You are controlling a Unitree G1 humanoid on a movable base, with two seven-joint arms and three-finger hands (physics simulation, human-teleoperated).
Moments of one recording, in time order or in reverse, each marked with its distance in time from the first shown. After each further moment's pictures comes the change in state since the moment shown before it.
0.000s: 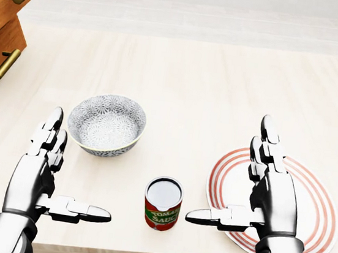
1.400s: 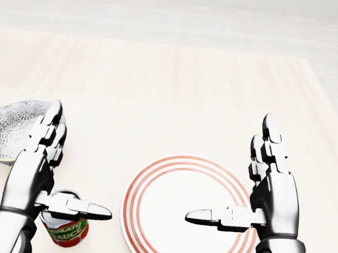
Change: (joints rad) left arm 0.004 -0.003 -0.006 -0.049 0.011 0.000 0.001; right arm 0.014 0.004 0.004 -0.033 0.018 0.000 -0.003
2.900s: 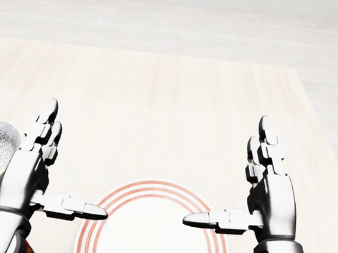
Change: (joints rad) left arm 0.003 0.013 0.012 -0.011 0.017 0.000 -0.009; right arm 0.011 0.004 0.009 -0.003 -0.002 0.000 0.009
